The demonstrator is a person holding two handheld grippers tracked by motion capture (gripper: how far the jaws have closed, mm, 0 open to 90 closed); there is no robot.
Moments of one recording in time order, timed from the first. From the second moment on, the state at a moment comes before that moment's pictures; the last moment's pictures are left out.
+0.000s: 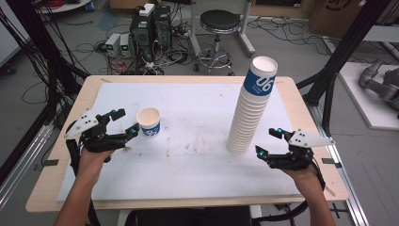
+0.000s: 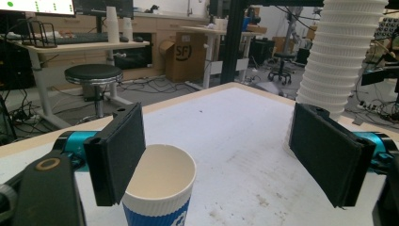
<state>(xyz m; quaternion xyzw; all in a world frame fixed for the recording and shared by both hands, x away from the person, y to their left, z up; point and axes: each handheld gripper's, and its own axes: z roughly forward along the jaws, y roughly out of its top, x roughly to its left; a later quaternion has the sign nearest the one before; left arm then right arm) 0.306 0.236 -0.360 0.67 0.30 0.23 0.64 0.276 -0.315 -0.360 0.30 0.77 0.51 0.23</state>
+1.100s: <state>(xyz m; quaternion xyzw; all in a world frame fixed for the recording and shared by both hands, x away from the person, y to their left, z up) 0.306 0.237 -0.368 0.67 0.31 0.23 0.63 0.273 -0.318 -0.358 0.30 0.77 0.51 0.23</state>
